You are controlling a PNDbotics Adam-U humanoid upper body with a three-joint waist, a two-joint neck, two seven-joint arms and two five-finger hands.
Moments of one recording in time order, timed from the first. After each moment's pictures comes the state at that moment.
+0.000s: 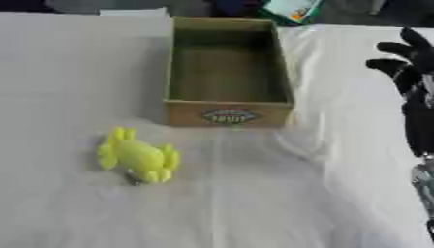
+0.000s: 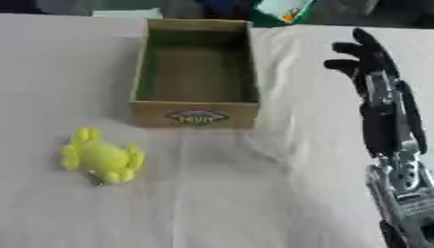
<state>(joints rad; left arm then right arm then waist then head) -0.12 0.08 0.47 -1.98 0.10 -0.49 0.11 -0.16 -0.37 -0.04 -1.98 0.01 -0.17 -0.14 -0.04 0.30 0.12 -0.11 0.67</state>
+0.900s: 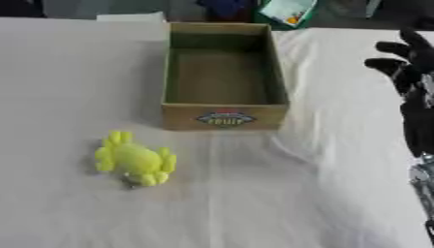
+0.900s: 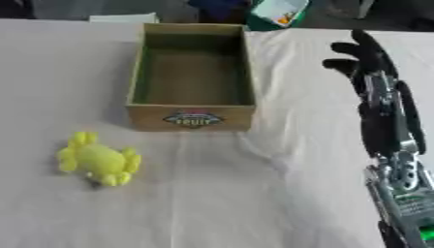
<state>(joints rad) -0.08 0.33 0.38 -1.98 0.06 -0.73 0.11 -0.17 -0.36 -0.04 -1.98 0.01 -0.17 -0.13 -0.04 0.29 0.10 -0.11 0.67</state>
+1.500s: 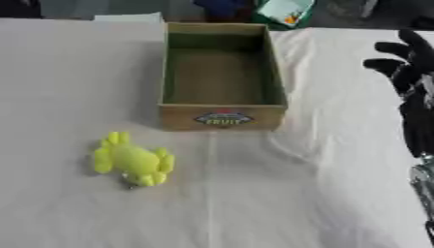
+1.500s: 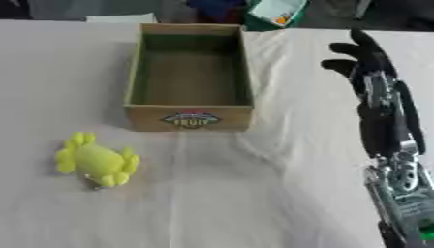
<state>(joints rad) -0.06 0.56 0.24 -1.98 -0.44 -0.79 0.19 -0.18 -0.36 -0.03 -1.98 0.00 -0.17 -0.12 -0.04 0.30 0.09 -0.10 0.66</state>
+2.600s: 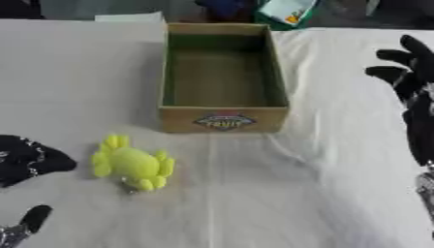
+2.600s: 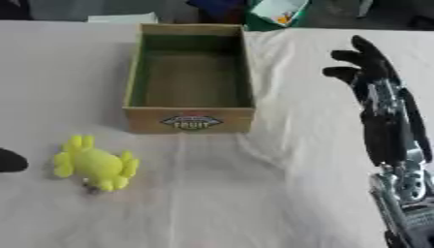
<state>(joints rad) -0.14 0.79 -0.05 -1.98 -0.71 -0.67 -0.23 -0.19 -0.36 -0.02 -1.98 -0.01 -0.17 -0.10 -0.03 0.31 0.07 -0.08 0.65</state>
